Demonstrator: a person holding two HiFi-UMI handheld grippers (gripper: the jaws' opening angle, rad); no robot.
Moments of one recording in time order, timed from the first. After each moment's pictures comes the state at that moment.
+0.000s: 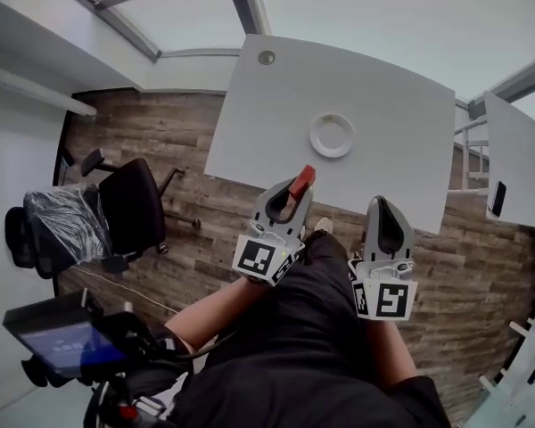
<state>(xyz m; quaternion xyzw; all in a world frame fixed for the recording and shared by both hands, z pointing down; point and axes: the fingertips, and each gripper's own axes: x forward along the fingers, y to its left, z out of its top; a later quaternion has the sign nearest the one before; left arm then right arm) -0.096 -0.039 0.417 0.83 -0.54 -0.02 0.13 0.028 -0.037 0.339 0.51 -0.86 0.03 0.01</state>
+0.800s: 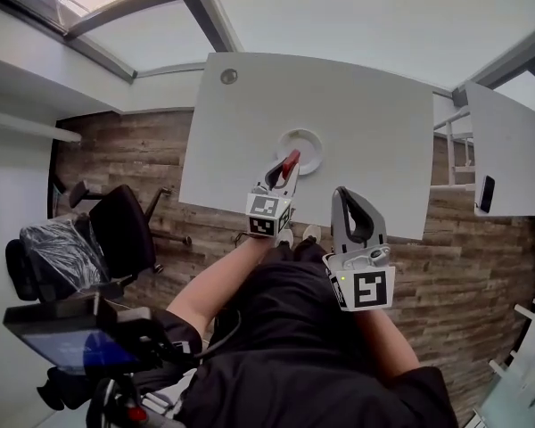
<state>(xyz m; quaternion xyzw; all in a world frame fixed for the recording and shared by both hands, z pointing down) -0.054 -0.179 0.576 0.82 -0.52 0.12 0.19 0.036 -0.113 0.355 0.48 -0.88 0.05 0.02</state>
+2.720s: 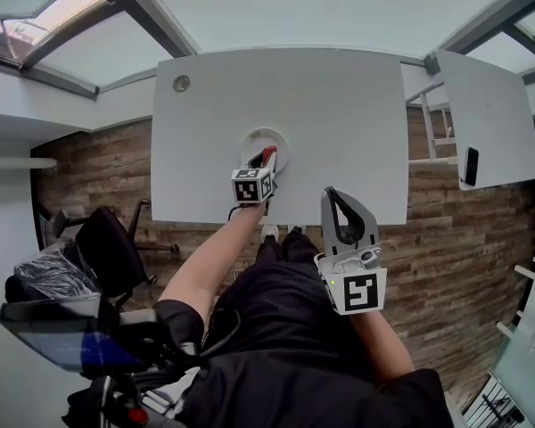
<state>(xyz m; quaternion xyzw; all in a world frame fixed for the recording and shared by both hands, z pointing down) -0.021 -0.234 0.730 0.78 -0.49 0.19 0.36 0.088 -0.139 0.372 0.52 -0.85 0.02 0.04</state>
